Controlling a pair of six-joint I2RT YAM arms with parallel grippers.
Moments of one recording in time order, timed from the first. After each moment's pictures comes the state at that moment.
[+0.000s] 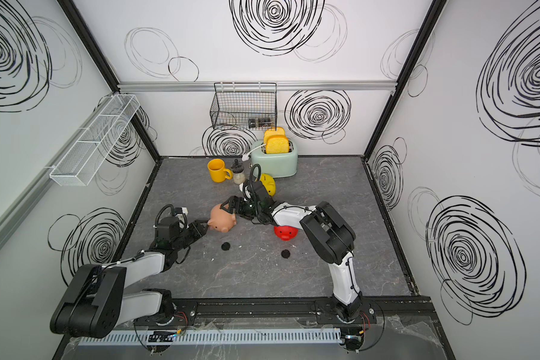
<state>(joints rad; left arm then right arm) -0.05 1.28 0.26 0.42 0.35 -0.73 0.77 2.00 1.25 0.24 -0.47 0.96</state>
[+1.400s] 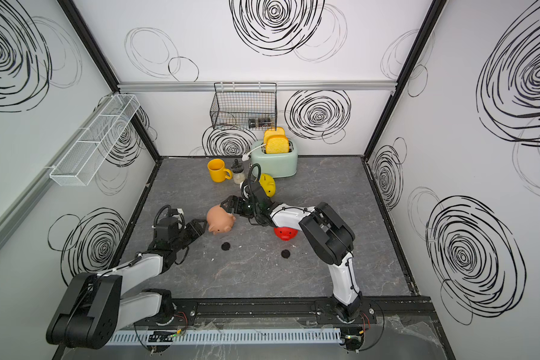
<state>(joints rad) -0.04 1.21 0.26 0.33 0.24 -0.77 0.80 2.00 1.25 0.27 -0.32 0.90</state>
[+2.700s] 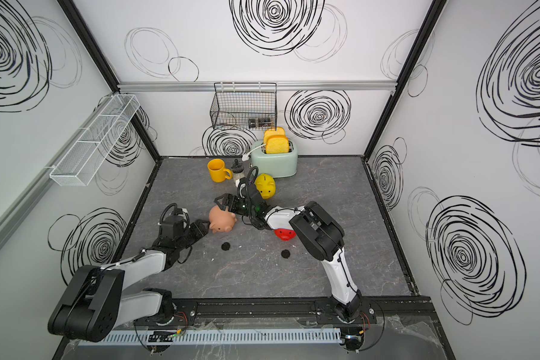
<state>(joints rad) -0.11 1.26 0.29 0.31 0.21 -0.77 0.82 2.11 1.28 0.50 -0.29 0.97</state>
